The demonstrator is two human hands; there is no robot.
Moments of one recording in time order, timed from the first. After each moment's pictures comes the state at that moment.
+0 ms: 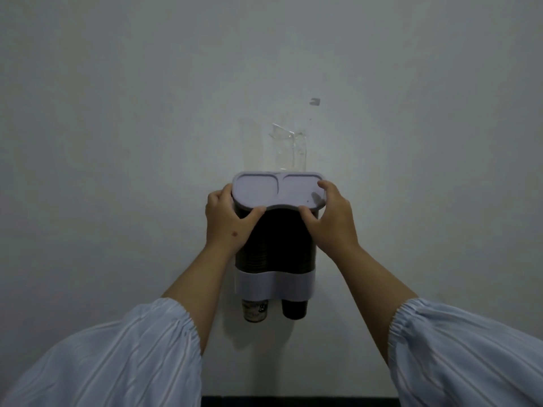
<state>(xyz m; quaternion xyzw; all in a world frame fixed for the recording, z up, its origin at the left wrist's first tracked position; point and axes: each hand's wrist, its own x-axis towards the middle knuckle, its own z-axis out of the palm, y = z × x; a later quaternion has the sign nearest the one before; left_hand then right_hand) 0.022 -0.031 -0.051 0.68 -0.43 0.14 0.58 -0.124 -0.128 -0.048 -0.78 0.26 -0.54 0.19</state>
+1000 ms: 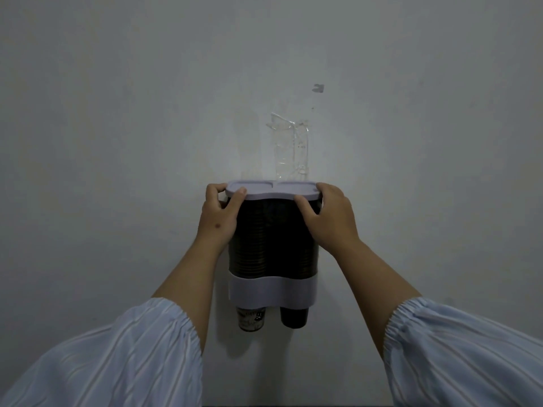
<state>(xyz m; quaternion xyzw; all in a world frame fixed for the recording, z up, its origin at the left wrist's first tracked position) 0.049 -0.058 -0.053 0.62 -0.40 -0.03 0.67 -0.104 -0.157 -0.049 -0.79 0.30 -0.50 0.16</state>
